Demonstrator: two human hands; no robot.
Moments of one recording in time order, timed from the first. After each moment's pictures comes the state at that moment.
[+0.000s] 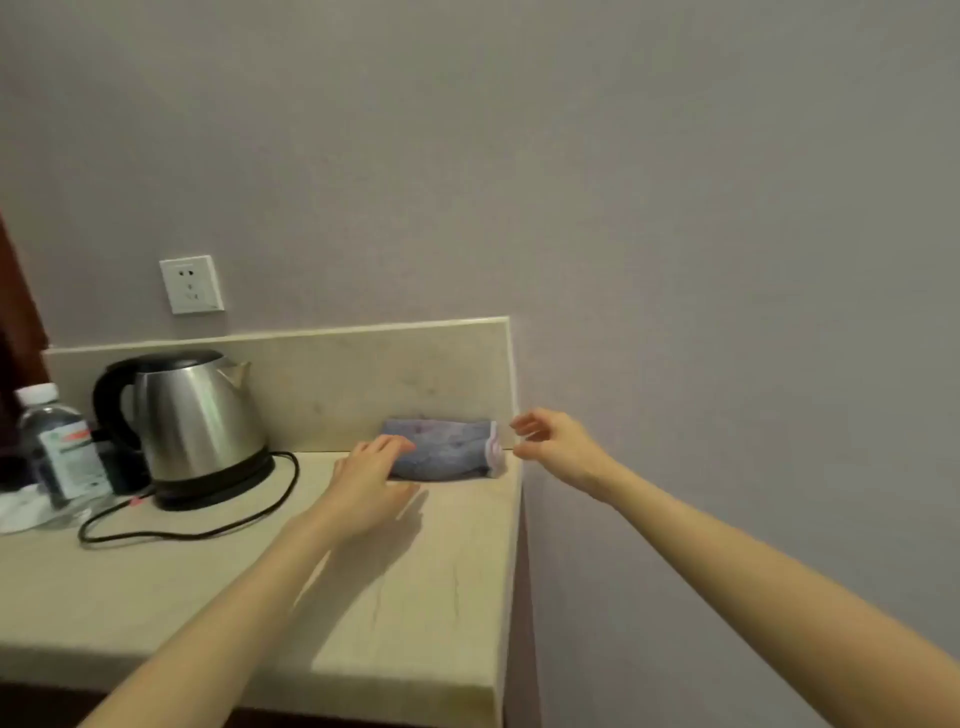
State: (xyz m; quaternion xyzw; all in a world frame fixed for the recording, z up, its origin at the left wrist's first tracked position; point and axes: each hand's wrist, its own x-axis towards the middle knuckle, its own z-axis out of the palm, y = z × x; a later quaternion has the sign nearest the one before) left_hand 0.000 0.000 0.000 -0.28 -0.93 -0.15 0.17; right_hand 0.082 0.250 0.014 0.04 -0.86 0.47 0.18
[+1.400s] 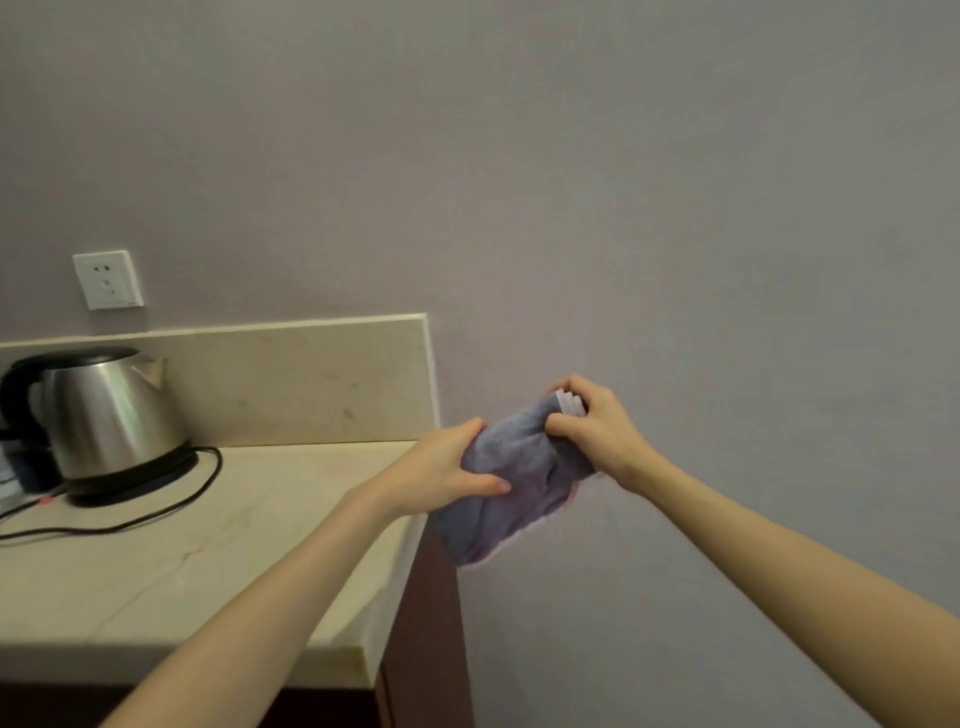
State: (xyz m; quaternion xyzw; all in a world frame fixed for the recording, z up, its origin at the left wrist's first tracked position) left_hand 0.121 0.146 0.037 -0.47 -0.85 -0.24 0.08; right_hand 0.192 0.345 0.037 0.03 -0.80 0.52 0.30
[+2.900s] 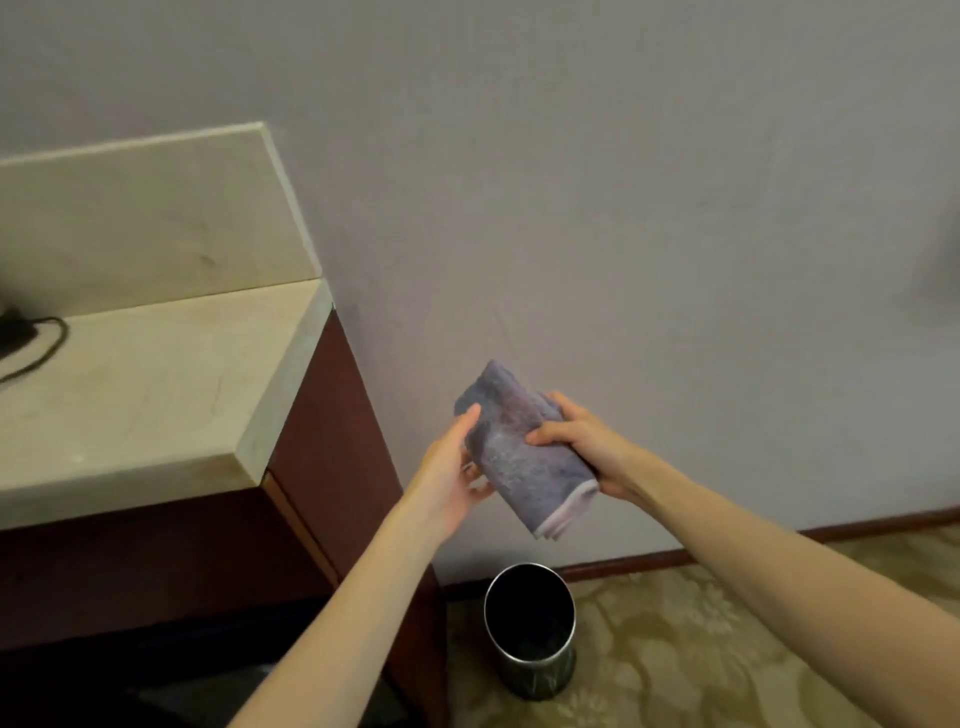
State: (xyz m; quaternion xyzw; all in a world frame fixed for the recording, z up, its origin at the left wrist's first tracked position) left_hand 0.275 0.218 -0.126 -0.01 -0.57 -0.74 -0.35; right_hand 0.334 0.380 -0.147 -0.11 -0.60 0.79 0.04
